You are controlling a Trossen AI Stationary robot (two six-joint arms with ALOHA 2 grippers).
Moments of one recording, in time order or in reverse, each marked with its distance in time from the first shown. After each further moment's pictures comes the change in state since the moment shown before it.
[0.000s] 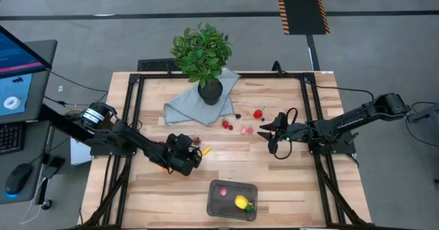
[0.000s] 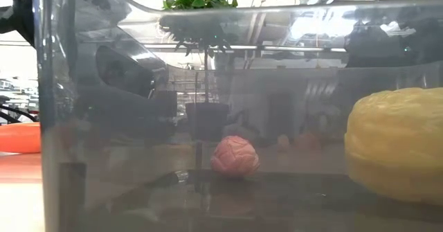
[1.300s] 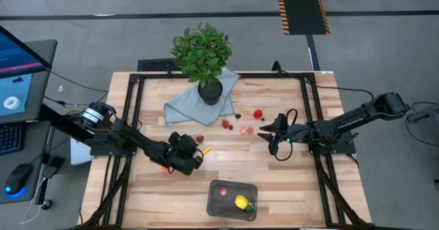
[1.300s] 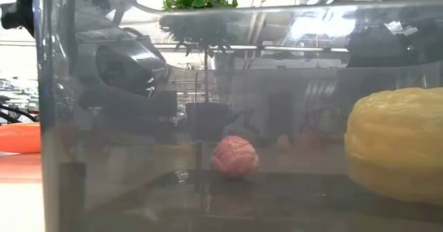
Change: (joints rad) left arm 0.005 -0.010 0.021 0.019 -0.002 0.144; right arm 0.024 0.000 0.000 0.000 0.003 -0.001
